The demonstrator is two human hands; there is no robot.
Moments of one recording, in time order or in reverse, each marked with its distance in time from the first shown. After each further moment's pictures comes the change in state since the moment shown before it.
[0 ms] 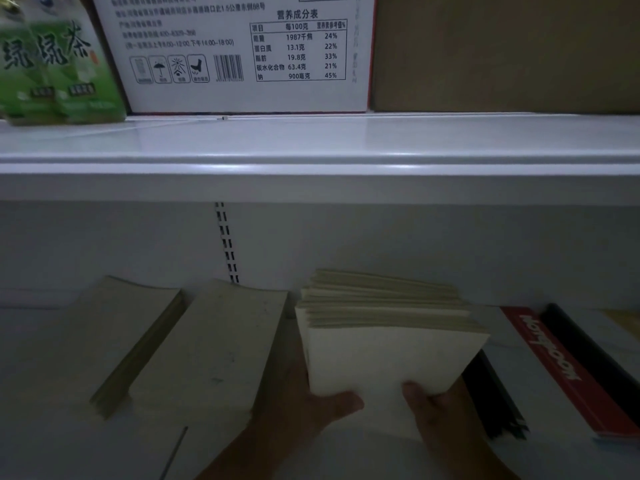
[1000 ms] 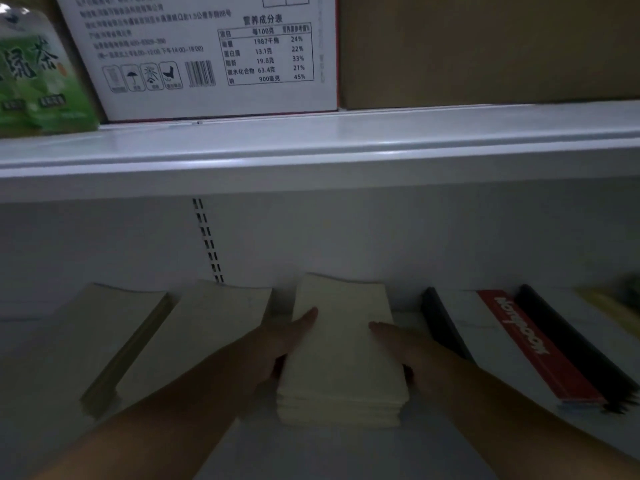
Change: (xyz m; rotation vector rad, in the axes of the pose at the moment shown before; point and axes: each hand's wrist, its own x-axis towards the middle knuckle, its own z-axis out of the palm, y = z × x) left_hand 0.066 0.035 0.001 -0.042 -0.041 -0.602; right_hand 0.059 -0.012 0.003 0.089 -0.212 0.828
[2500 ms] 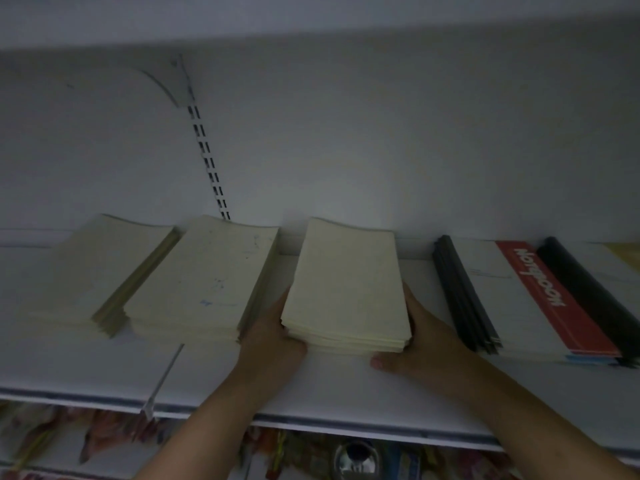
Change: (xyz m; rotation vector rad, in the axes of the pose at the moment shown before) left_hand -0.072 -0.069 0.005 0.384 0.189 0.398; right_hand -0.022 0.059 -0.040 -0.598 -0.318 -0.626
